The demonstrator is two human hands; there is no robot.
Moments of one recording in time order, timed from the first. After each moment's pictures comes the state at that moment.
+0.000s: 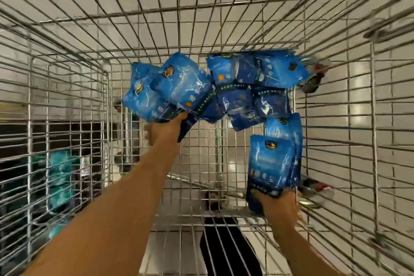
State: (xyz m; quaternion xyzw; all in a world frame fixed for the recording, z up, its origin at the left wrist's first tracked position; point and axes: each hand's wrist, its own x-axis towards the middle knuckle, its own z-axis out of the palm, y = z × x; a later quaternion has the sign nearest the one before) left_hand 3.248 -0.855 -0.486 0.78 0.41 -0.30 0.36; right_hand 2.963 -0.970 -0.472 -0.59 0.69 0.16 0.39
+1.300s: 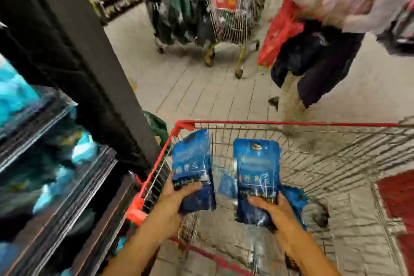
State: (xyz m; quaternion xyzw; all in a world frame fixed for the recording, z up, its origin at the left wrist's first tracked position) left_hand 3.150 -0.627 0.043 0.57 0.17 -0.23 0.77; right_hand 3.071 -0.873 0.008 -0.55 0.32 0.06 0.77
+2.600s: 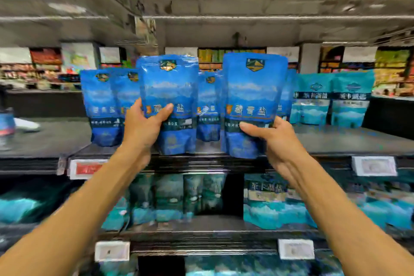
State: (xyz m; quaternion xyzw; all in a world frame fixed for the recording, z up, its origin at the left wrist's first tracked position) left_hand 2.772 -0.189 0.493 0.60 0.19 0.63 0.45; right_hand 2.985 -0.330 0.475 -0.43 -0.44 0.25 0.75
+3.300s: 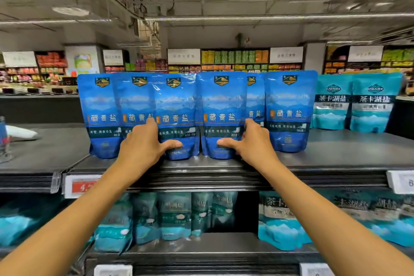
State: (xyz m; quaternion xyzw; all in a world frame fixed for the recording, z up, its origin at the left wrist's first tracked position) left_hand 2.761 -0.126 0.480 0.81 0.46 0.36 -0.04; right_hand 2.992 -0.228 0.465 -0.72 -0.50 -0.06 0.48
